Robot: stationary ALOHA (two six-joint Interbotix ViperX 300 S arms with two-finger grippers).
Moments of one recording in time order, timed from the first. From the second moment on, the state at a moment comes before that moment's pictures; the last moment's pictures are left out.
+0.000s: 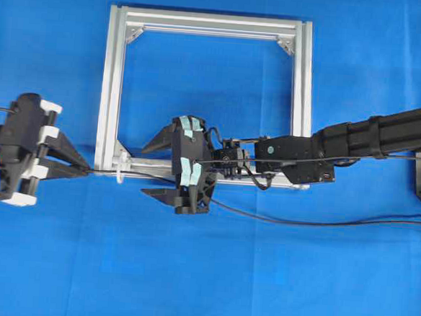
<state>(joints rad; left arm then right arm) -0.21 -0.44 1.28 -0.08 -0.25 -0.09 0.05 0.46 0.42 -0.07 -0.46 0.20</state>
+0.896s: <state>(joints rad) -0.21 -0.91 1.28 -0.08 0.34 -0.18 0.07 0.44 0.46 -0.07 -0.46 0.20</state>
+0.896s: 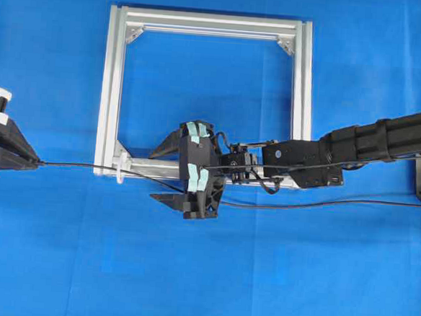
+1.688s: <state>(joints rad) -0.21 -0.90 1.28 -0.08 0.36 -0.22 0.07 0.42 0.46 -0.07 -0.47 0.20</state>
